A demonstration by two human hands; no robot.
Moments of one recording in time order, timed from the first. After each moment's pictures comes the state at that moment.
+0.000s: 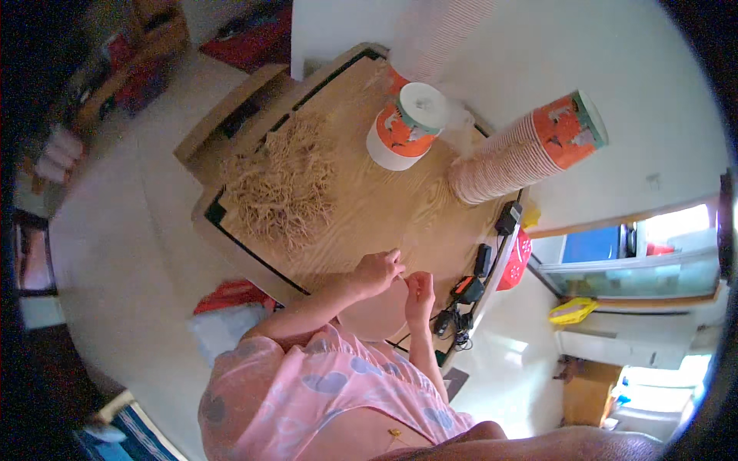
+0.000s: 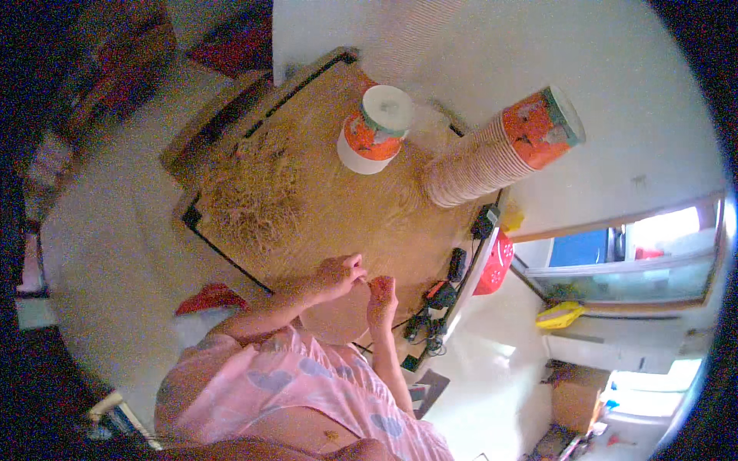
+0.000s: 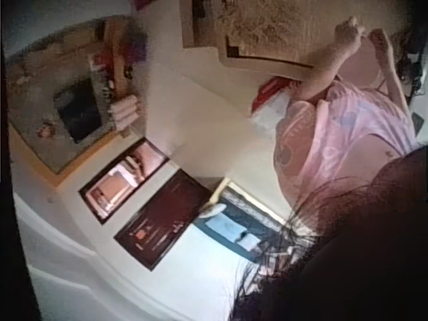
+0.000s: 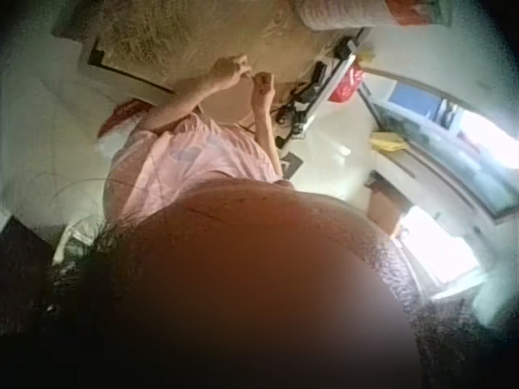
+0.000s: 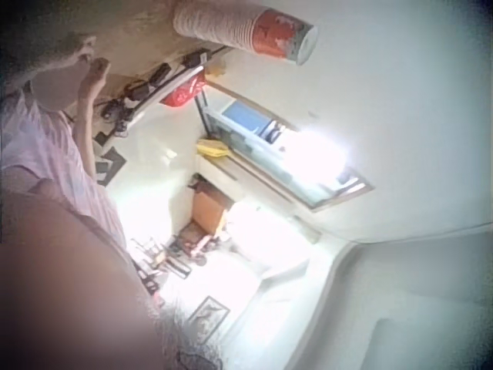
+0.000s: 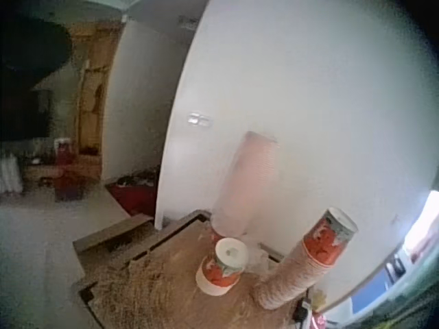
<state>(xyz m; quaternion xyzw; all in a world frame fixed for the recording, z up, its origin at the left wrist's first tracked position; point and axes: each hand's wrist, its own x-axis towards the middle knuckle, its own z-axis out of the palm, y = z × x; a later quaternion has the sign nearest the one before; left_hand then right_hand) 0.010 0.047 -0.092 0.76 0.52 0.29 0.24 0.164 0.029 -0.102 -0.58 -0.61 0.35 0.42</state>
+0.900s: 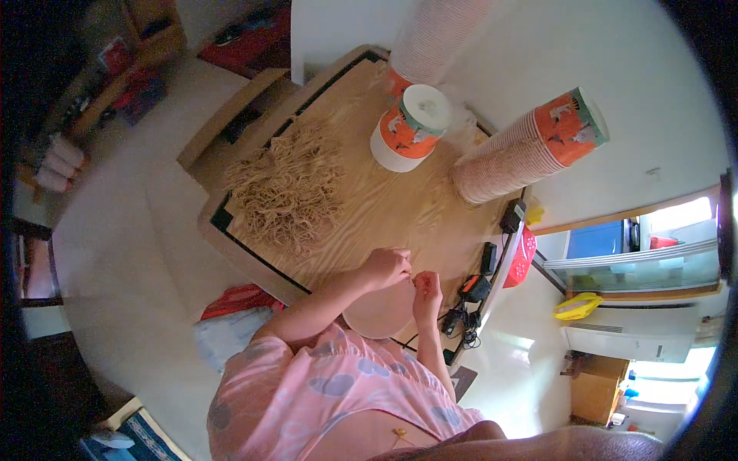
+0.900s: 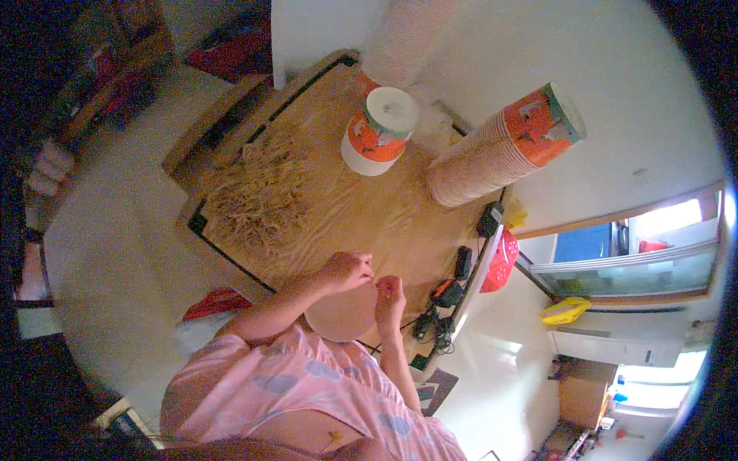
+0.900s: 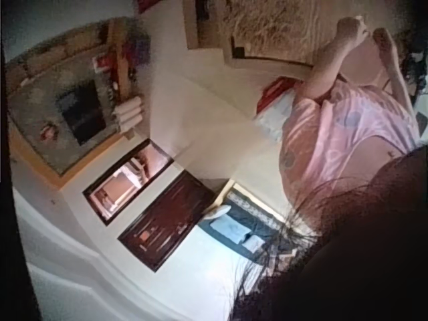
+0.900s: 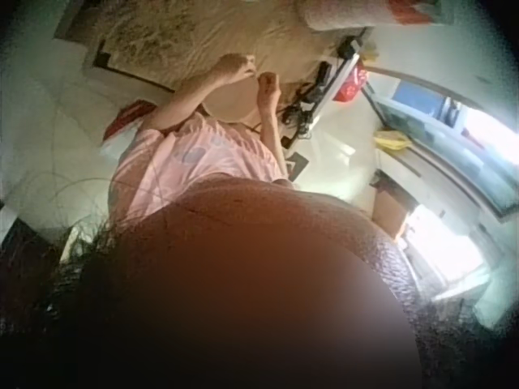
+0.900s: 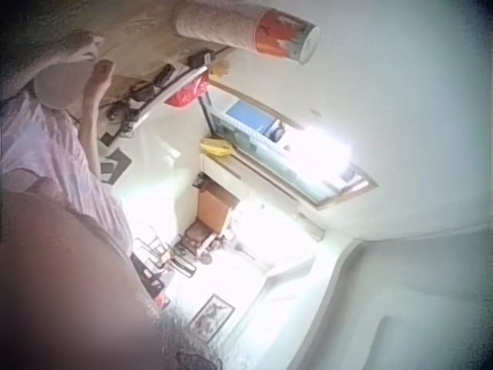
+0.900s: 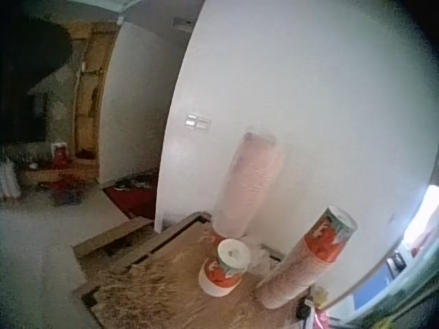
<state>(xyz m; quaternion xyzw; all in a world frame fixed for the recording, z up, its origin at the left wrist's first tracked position) 0.001 0.062 -0.088 0.79 0.47 0.27 0.28 0.168 0.031 -0.101 -0.60 -0.61 0.36 0.38</state>
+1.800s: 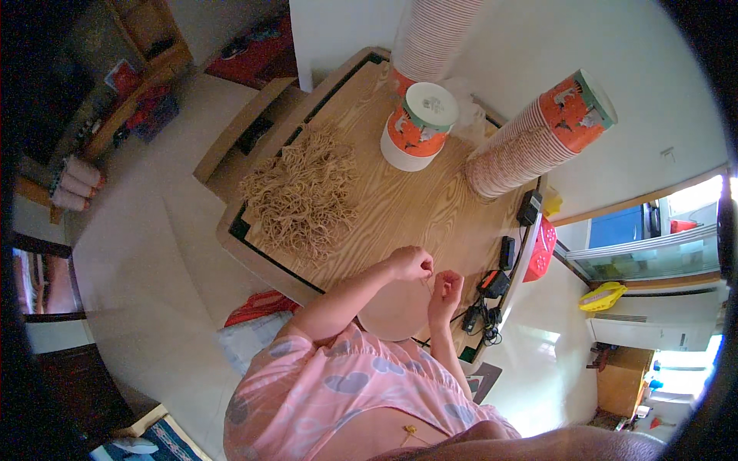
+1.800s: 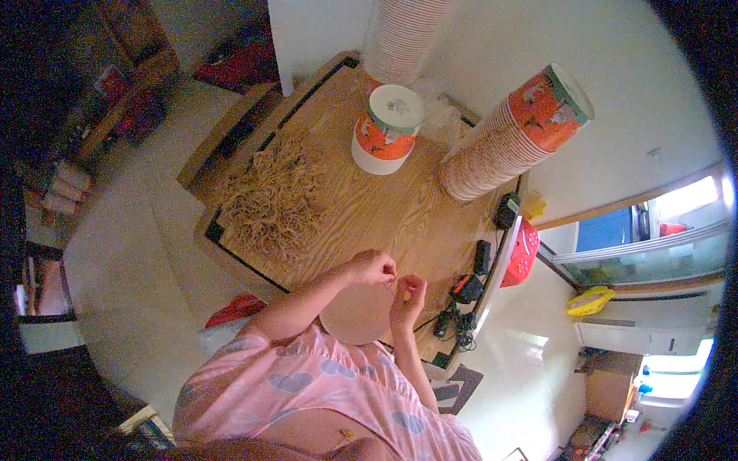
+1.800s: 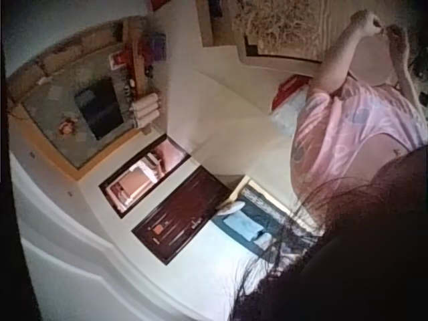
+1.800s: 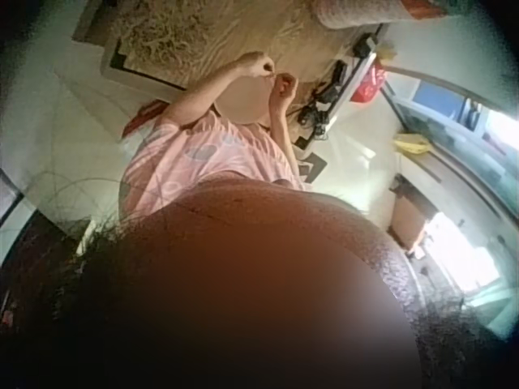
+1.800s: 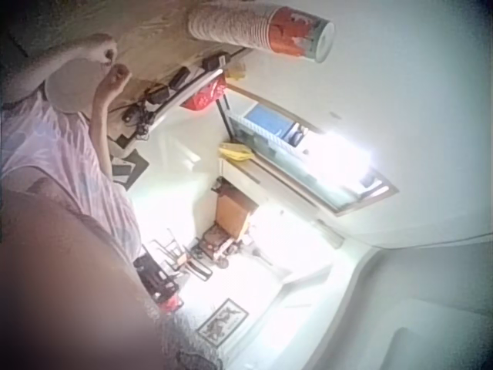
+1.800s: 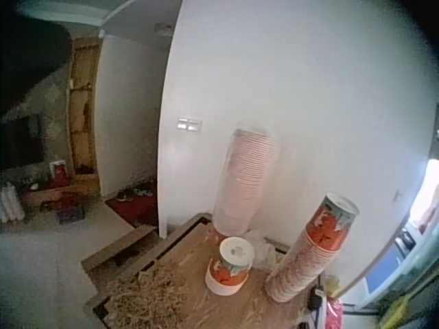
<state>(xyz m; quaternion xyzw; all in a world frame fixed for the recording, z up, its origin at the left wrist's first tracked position) 0.018 0.090 -0.102 0.72 0.44 0.20 0.49 0.163 0.026 -0.104 -0.59 -0.52 0.35 0.50</state>
